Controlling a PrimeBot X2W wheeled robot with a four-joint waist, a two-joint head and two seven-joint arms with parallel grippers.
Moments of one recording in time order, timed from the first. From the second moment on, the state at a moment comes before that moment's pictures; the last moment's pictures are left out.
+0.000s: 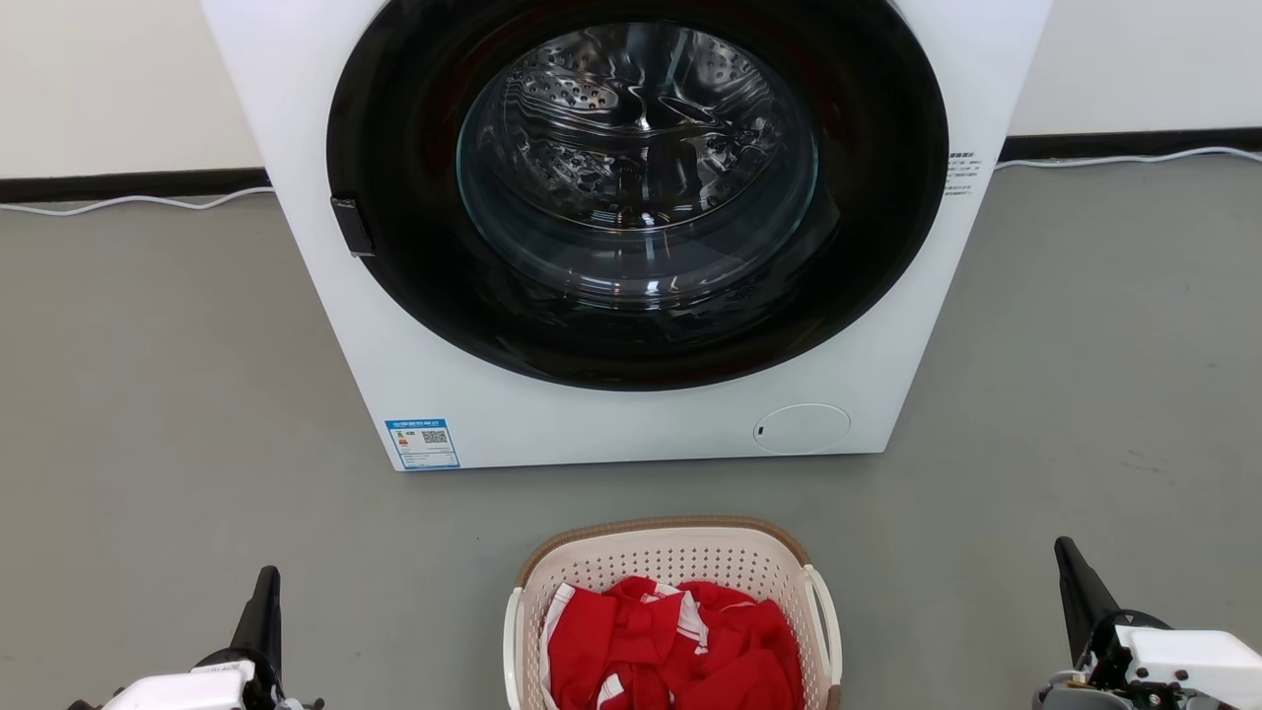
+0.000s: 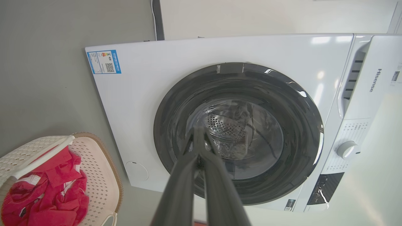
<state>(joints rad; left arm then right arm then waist) -0.06 0.04 0.08 0.27 -1.62 -0.12 0.11 -0.08 -0.04 -0.13 0.27 1.62 0.13 0.11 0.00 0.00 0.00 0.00</state>
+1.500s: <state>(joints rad) -0.06 0.04 0.08 0.27 -1.62 -0.12 0.11 -0.08 -0.04 -0.13 0.27 1.62 0.13 0.11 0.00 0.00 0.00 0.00</state>
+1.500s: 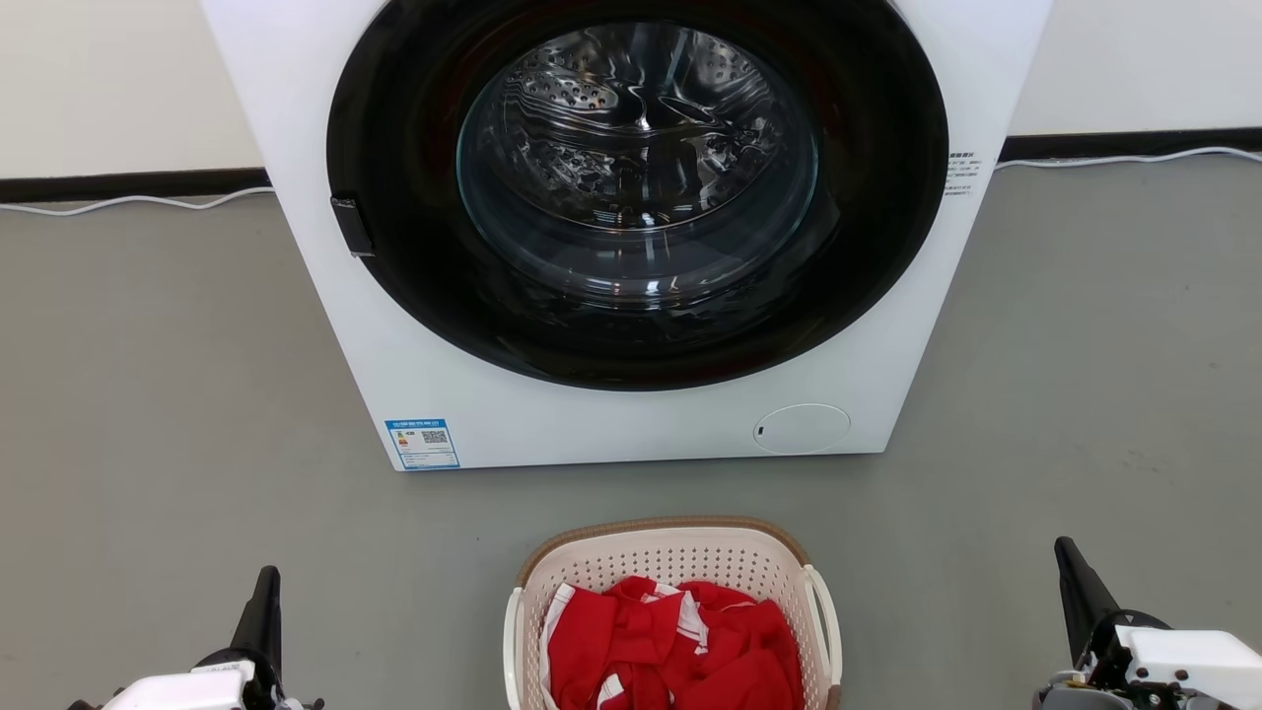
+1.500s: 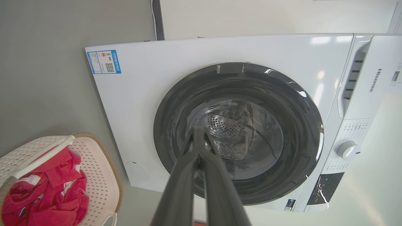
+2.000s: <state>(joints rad) -0.03 0.02 0.08 0.31 -1.62 -0.12 0.11 -0.06 -0.02 -0.13 0.31 1.62 0.13 0.11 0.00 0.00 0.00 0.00</state>
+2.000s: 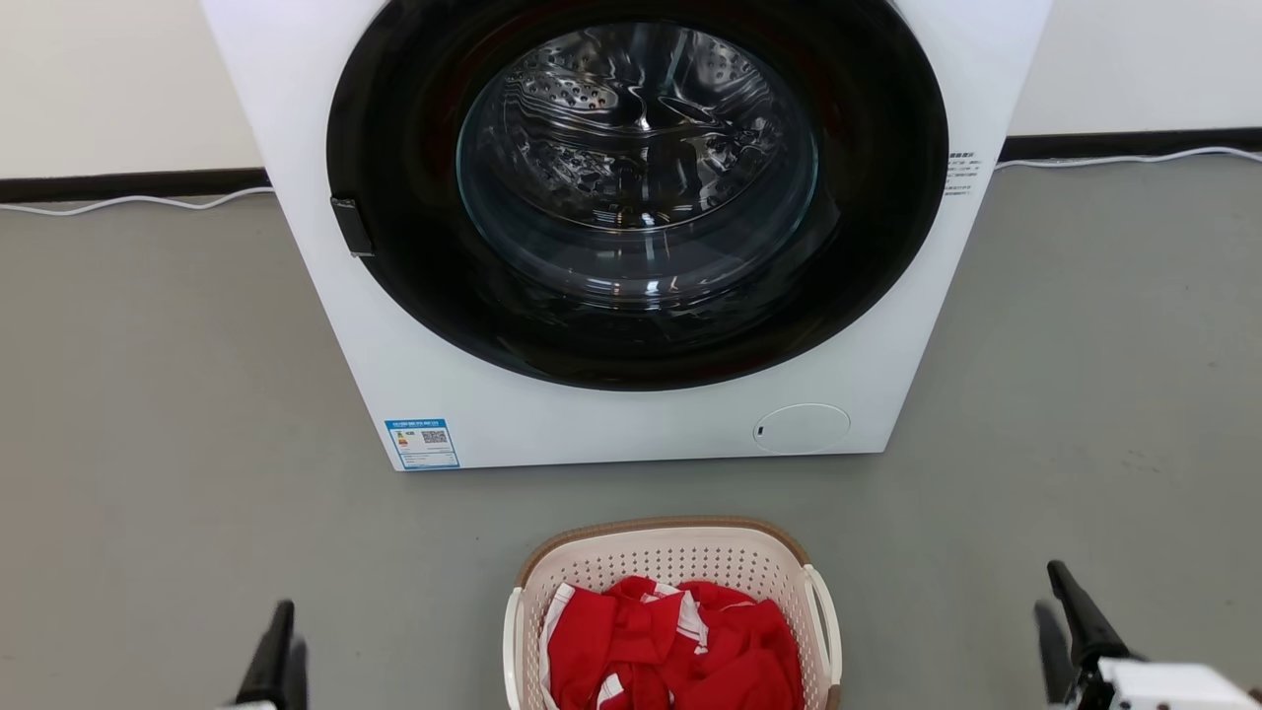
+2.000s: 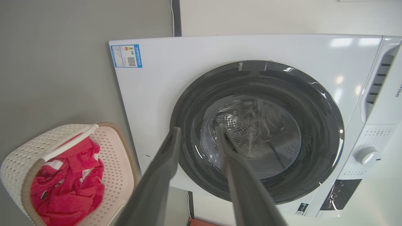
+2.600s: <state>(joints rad) -0.02 0.02 0.04 0.34 -1.56 -0.12 0.06 -0.07 -0.04 -0.07 0.34 1.57 0.13 0.06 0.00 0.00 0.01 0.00</state>
